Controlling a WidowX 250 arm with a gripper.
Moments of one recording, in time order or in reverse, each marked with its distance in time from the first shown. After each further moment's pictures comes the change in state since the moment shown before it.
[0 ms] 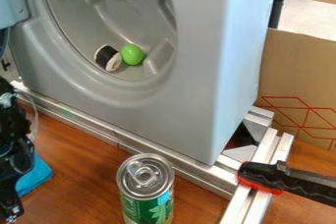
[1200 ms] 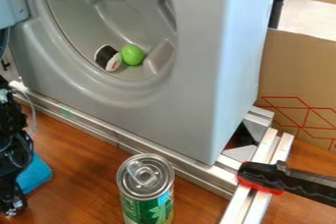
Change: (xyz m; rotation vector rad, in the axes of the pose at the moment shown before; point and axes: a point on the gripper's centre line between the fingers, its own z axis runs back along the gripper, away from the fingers) arm 0.011 0.014 -0.010 -0.033 -0.032 -0.035
